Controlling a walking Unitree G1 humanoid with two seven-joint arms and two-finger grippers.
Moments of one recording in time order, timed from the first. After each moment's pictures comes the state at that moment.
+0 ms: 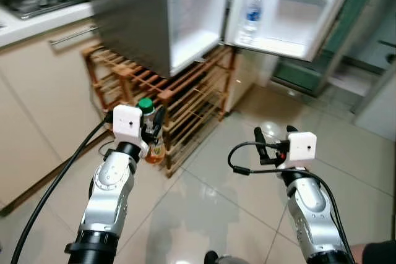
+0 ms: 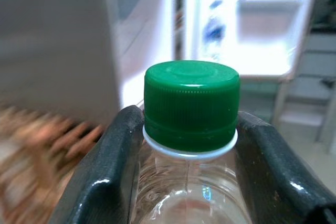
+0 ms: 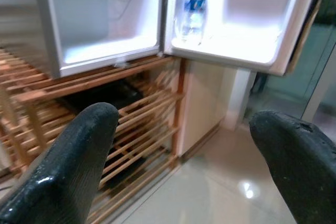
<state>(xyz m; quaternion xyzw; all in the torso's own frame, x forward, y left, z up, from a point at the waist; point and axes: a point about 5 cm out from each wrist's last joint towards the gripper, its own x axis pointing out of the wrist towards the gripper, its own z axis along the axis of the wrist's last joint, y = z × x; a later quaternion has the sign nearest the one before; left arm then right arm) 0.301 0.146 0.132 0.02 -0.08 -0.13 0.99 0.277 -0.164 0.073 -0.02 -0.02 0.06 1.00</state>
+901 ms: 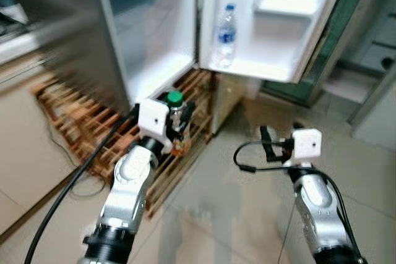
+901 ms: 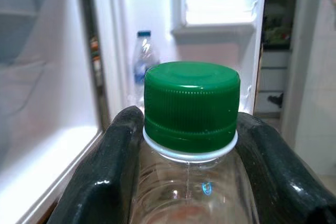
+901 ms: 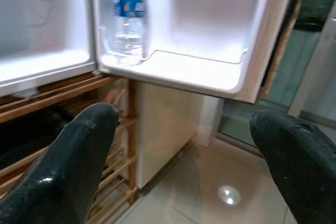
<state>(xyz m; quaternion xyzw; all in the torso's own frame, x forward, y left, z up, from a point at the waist) 0.299 0.112 0.137 0.02 -0.11 -0.20 0.97 0.280 -0.175 0.072 -0.03 -0.02 0.05 1.00</state>
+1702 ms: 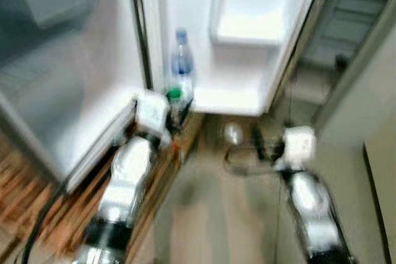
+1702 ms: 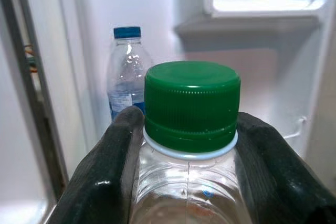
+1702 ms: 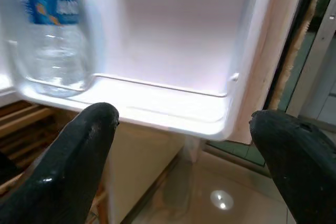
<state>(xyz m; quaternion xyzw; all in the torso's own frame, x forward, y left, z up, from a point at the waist) 0.309 0.116 0.139 0.01 -0.11 -0.19 0.98 0.275 -0.161 0.073 -0.03 -0.03 0.09 1.00</state>
